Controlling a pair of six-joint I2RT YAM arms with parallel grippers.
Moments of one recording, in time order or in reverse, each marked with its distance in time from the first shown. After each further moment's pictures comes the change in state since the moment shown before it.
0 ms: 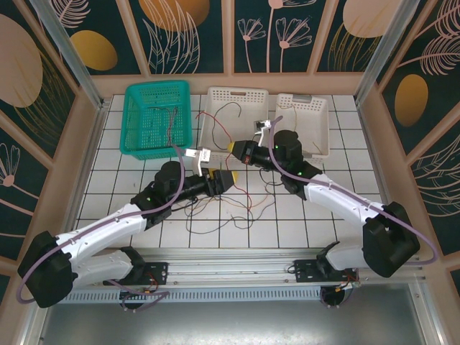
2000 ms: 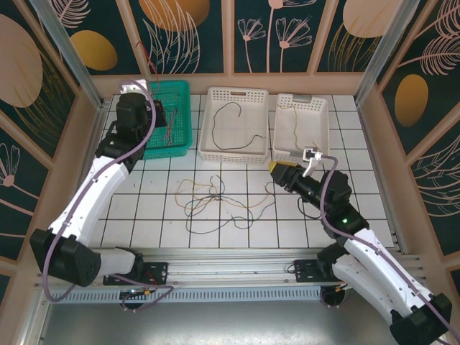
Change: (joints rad) left arm 0.502 0.219 0.632 -0.550 -0.572 0.542; right arm -0.123 -0.713 -0.365 -0.248 0.187 -0.188
